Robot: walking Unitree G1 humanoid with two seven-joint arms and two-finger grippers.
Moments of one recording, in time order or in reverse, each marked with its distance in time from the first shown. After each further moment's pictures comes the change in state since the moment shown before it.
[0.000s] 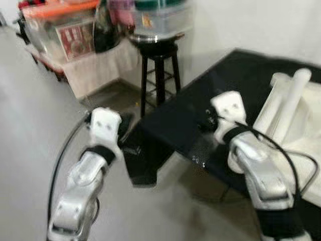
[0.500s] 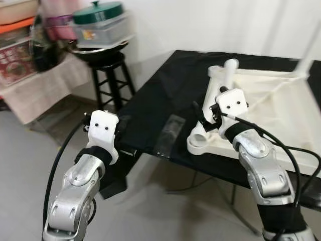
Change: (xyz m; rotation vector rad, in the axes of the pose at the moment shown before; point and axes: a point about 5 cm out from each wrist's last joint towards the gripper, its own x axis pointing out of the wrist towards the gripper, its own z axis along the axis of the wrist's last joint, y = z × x) left arm -0.004 0.008 -0.008 0.020 0.067 0.026; right arm 0.002 0.008 -0.001 -0.021 -0.003 0.022
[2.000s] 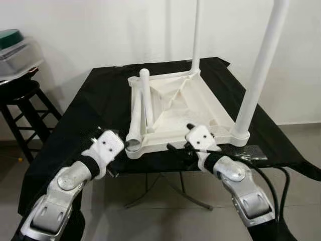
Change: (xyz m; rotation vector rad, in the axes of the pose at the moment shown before) left arm 0.004 0.004 -0.036 0.509 0.132 -0.426; right arm -0.014 0.046 -0.059 -0.043 0.189 0.309
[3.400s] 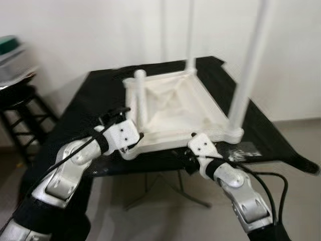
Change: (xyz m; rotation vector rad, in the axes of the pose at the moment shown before) left arm 0.032 0.034 0.046 0.300 -0.194 0.040; right arm -0.008 -0.009 -0.023 0.039 0.083 -0.094
